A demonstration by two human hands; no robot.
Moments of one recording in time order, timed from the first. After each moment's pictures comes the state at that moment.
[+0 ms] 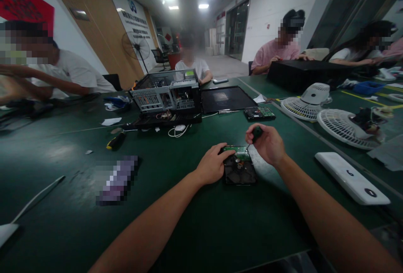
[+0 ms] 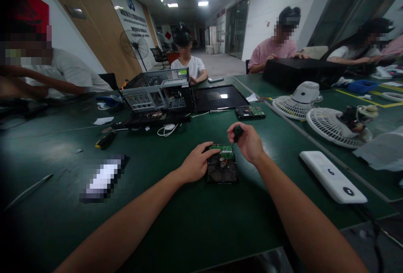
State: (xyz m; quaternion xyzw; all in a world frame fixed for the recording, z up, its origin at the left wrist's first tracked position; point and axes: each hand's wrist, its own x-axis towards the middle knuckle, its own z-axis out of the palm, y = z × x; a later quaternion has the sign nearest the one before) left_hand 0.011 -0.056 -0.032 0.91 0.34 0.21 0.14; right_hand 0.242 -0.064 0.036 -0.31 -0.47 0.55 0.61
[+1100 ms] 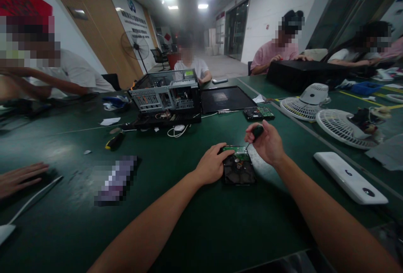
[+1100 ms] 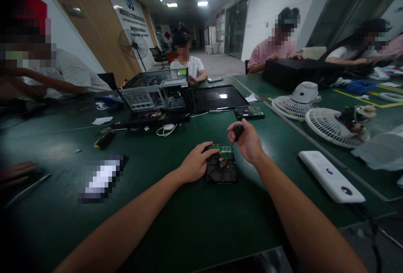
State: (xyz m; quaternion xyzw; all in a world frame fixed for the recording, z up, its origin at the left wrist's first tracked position) left_hand 0.011 -0.056 -0.032 0.91 0.34 0.21 0.14; right_hand 0.241 -0.061 0.035 -0.31 -0.45 0.56 0.63
